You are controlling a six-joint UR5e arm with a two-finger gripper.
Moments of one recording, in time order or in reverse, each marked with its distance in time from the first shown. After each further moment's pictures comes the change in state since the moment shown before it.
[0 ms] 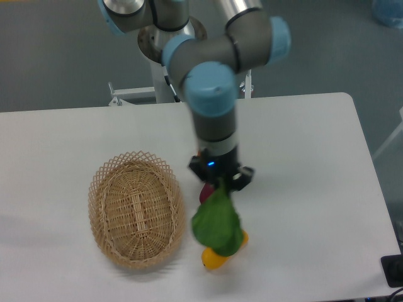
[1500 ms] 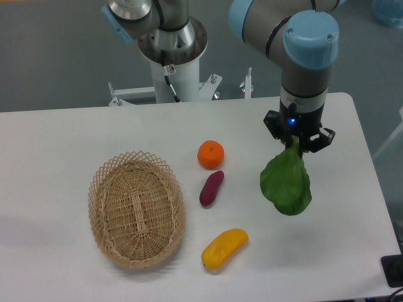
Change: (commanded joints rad) arm 0.411 0.064 0.153 -0.247 0.011 0.624
